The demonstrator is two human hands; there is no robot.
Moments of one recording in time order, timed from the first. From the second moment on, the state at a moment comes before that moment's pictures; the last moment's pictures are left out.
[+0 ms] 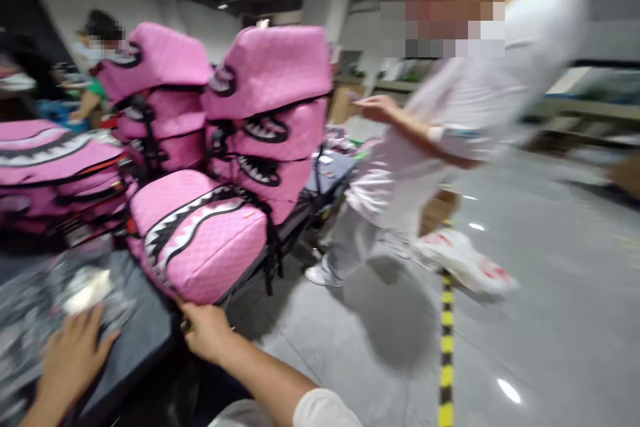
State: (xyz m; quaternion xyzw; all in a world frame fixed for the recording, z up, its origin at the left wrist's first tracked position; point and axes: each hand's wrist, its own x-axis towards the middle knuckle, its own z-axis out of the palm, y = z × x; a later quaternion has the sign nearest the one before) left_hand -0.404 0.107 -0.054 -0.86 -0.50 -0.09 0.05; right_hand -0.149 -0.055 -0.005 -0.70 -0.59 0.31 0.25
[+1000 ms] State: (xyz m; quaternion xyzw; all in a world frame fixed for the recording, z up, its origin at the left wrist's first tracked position) left_hand -0.450 0.282 -0.016 -0.78 -0.63 0.00 -0.02; right_hand -0.191 -0.018 -0.049 -0.64 -0.60 0.47 0.13
